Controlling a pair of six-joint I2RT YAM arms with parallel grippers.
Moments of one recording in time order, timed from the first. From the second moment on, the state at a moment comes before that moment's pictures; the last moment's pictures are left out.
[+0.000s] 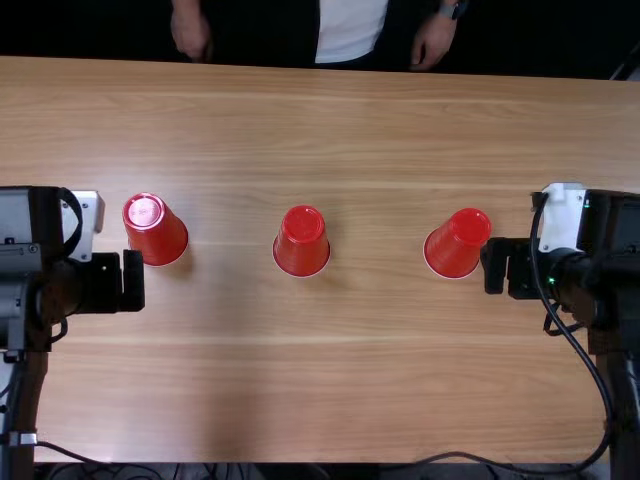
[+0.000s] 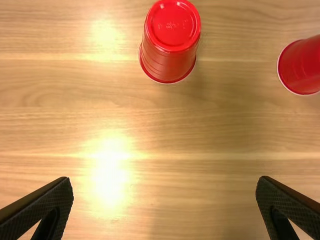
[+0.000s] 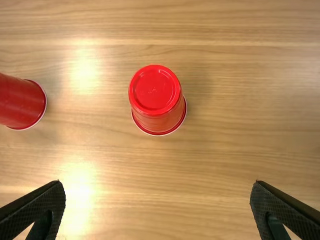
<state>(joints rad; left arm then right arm) 0.06 1.32 1.47 -1.26 0.03 0.00 -0.06 1.34 1.42 -1.05 -0.10 -0.10</state>
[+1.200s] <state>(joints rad) 0.04 1.37 1.49 -1.25 0.03 0.00 0.00 1.75 1.43 -0.77 -0.02 -0.10</state>
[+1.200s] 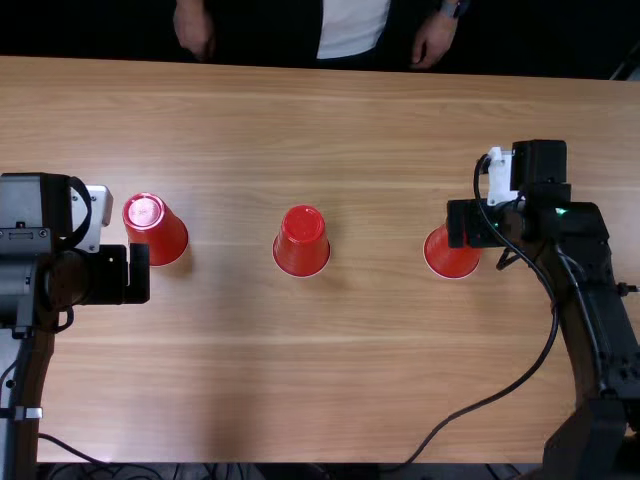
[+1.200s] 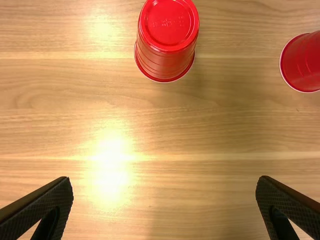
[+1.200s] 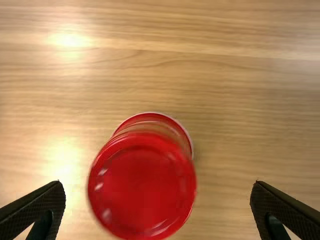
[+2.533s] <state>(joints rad) 0.04 1.37 1.49 -1.25 0.03 0.00 0.03 1.85 1.43 -0.77 -0.01 -0.07</state>
